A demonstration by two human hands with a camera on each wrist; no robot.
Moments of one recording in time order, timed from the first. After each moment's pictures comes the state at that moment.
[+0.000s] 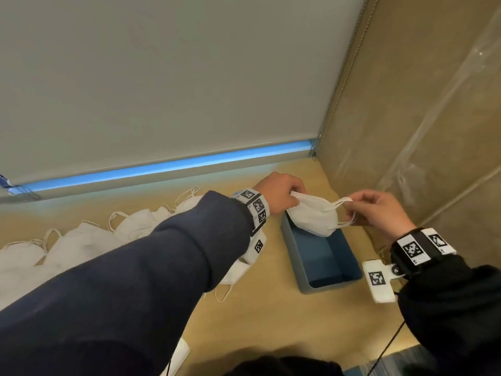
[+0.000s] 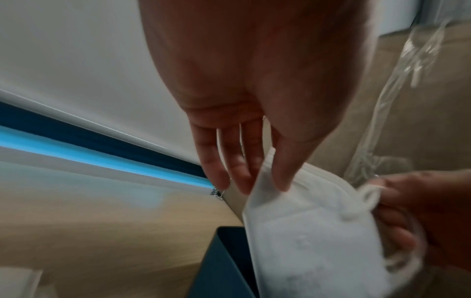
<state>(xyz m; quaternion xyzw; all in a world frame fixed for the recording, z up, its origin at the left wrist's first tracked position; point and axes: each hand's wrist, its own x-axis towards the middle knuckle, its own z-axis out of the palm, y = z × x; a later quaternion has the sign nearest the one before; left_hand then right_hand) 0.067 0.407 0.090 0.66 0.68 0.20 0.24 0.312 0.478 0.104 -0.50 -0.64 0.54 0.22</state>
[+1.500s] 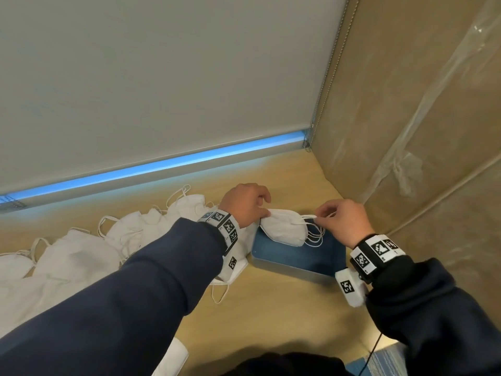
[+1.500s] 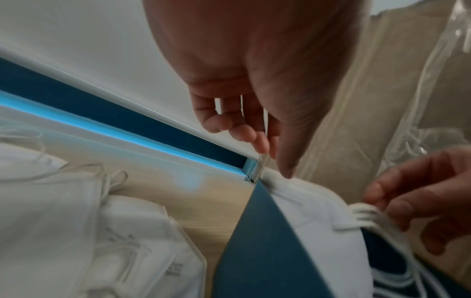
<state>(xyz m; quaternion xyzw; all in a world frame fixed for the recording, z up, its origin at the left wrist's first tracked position) 0.034 0.373 0.042 0.62 0.74 0.17 0.19 0.284 0.463 0.052 -0.52 -0.79 0.31 0.10</state>
